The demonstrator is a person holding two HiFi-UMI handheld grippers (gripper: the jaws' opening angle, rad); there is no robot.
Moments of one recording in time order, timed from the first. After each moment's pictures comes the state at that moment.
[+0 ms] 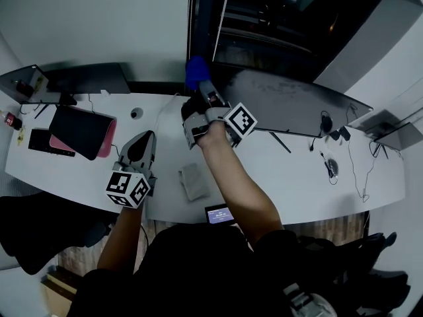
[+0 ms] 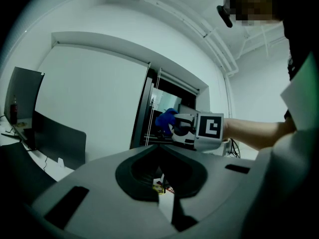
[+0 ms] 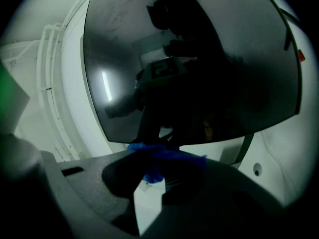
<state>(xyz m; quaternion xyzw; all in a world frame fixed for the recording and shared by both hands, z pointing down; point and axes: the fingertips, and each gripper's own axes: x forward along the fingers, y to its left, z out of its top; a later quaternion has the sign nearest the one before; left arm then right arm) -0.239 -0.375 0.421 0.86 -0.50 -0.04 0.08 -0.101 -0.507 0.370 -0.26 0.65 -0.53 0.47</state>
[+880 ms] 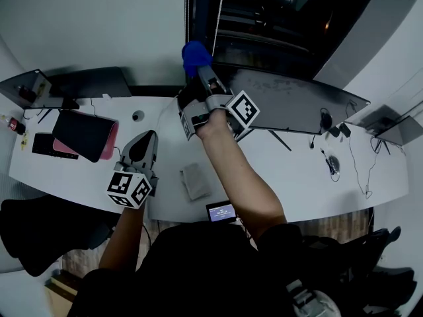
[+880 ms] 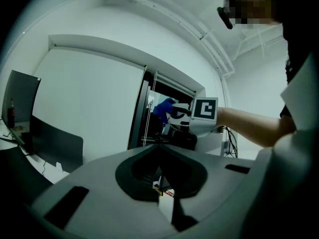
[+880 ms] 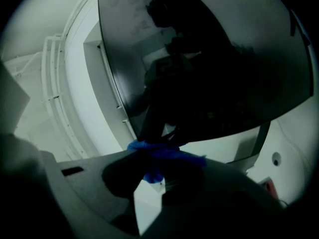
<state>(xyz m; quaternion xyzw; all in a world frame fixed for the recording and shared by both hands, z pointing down) -0.226 -0.364 0.402 0.87 -0.49 -0.04 0.06 -0.097 -0.499 0.306 -0.20 0.65 -0.52 0.51</state>
